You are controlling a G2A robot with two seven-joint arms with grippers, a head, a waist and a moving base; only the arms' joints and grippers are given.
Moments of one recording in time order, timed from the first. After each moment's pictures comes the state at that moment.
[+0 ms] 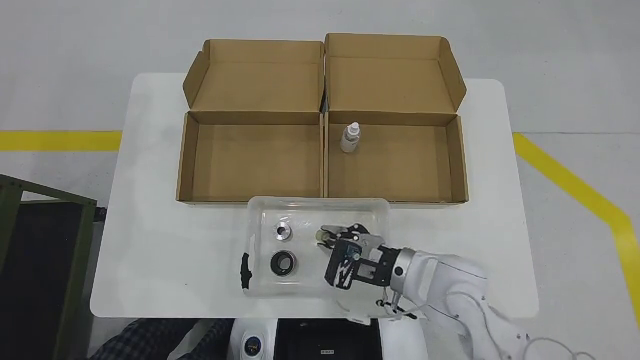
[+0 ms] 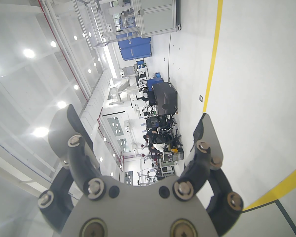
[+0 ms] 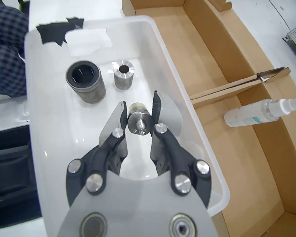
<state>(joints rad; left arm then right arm) -0.01 -0.37 -0.75 -1.25 2.03 -0.40 0.22 -1.52 -1.13 1.10 -2.08 -1.56 -0.63 0.29</state>
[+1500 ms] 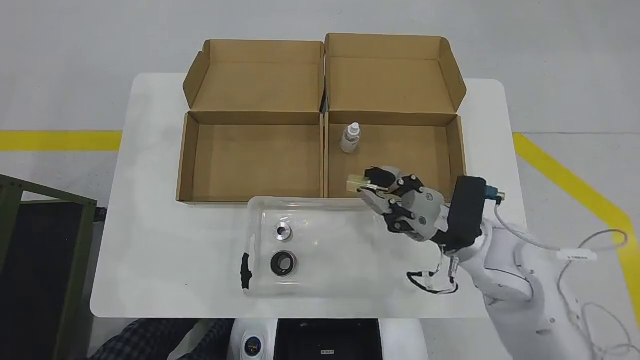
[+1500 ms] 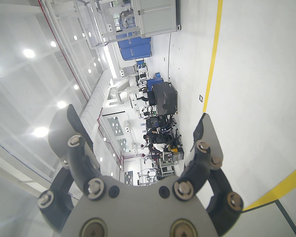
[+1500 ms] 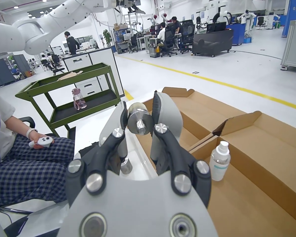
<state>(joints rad) -0.01 -0.37 -0.75 -1.25 2.03 -0.40 0.22 -1.48 -1.11 1.35 -2.06 -0.89 -0.73 0.02</state>
